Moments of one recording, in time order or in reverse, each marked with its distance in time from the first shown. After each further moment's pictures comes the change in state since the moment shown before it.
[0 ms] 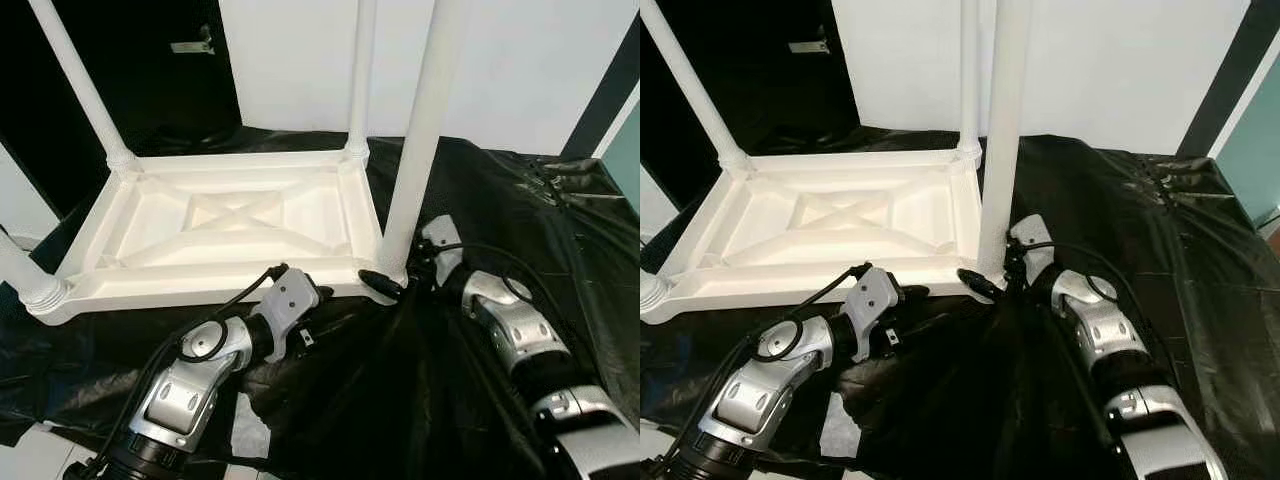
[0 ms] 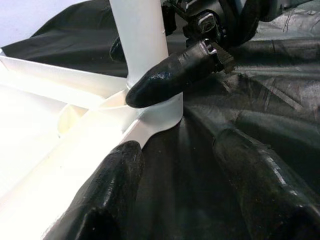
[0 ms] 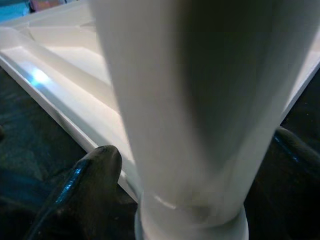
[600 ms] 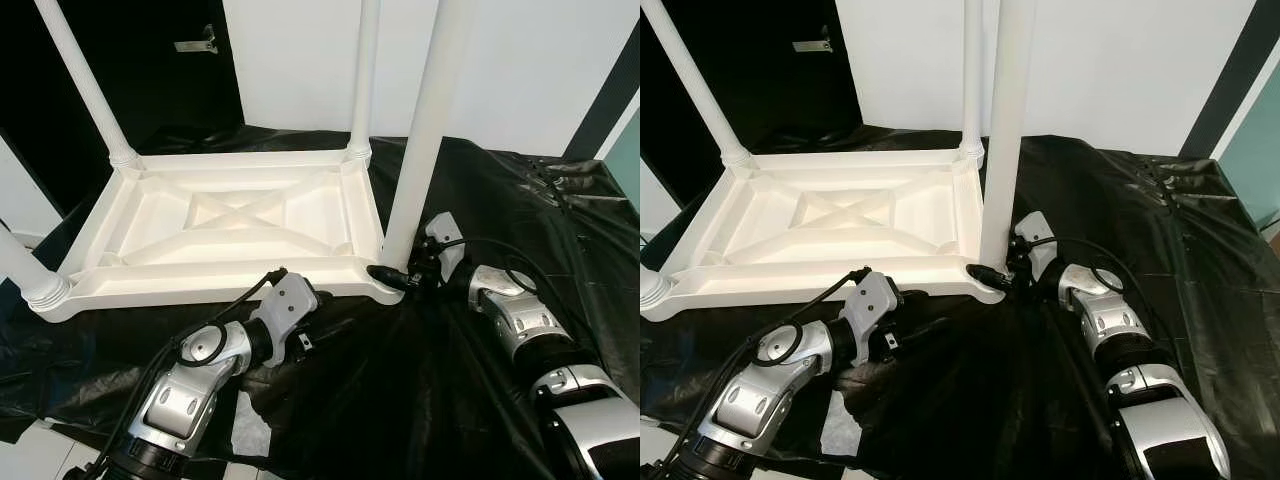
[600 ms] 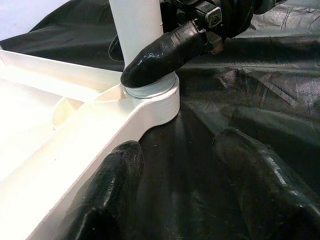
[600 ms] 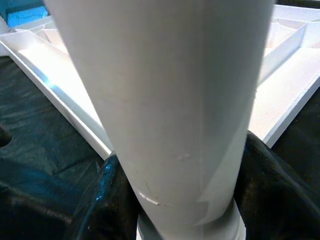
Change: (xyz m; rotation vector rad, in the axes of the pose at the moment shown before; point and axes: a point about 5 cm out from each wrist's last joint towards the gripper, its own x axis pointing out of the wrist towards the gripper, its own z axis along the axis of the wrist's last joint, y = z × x) left arm -0.001 -0.003 -0.004 -0.012 0.006 -0.001; right arm -0.001 -0.009 -0.005 0.019 -0.013 0.026
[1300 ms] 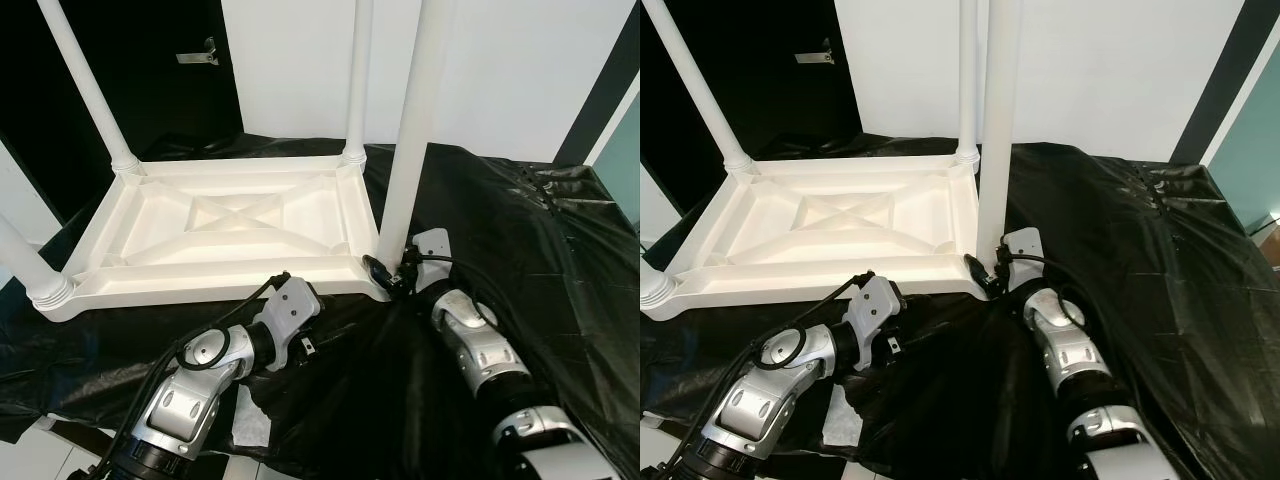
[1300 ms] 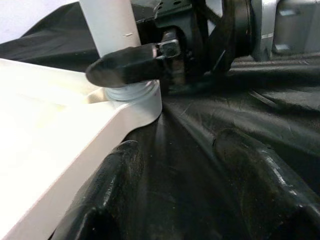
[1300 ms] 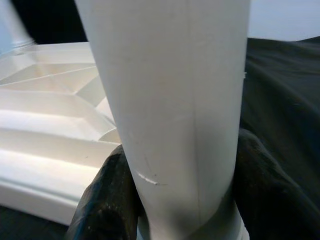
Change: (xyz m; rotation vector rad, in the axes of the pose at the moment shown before) left arm 0.003 -0.002 -0.004 -0.005 0.006 -0.008; right arm 0.022 0.039 -0.010 0.143 -0.081 -0.534
